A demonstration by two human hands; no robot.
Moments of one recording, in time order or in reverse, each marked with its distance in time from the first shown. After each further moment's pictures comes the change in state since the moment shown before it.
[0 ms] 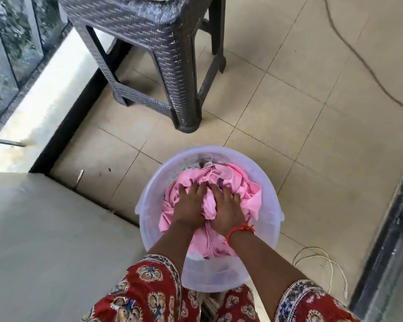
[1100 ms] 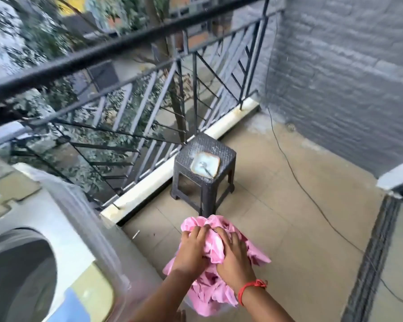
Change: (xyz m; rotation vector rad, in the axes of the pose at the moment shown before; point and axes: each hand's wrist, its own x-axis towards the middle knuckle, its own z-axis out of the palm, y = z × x) left_hand -0.393 0.145 -0.336 -0.285 0.500 0.016; right_hand -0.322 -0.195 -0.366 0.038 0.194 -0.177
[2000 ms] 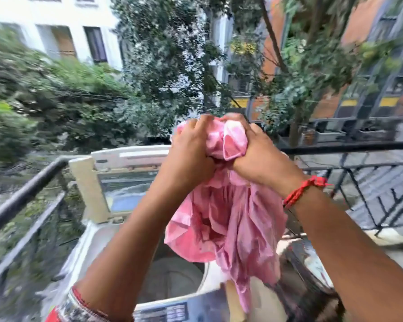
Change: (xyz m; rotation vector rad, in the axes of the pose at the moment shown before) left_hand -0.330 0.002 -0.451 0.196 1.160 -0.222; right_hand -0.166 -0.486 -0.207 0.125 0.120 -1.147
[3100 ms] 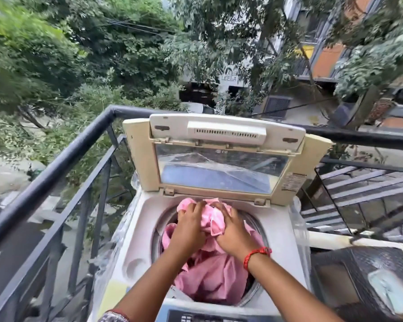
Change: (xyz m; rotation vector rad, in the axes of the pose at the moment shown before) left_hand -0.149 -0.300 0.147 0.014 -0.470 -0.617; right_hand 0.002 0.081 0.376 0.034 -0.584 0.256
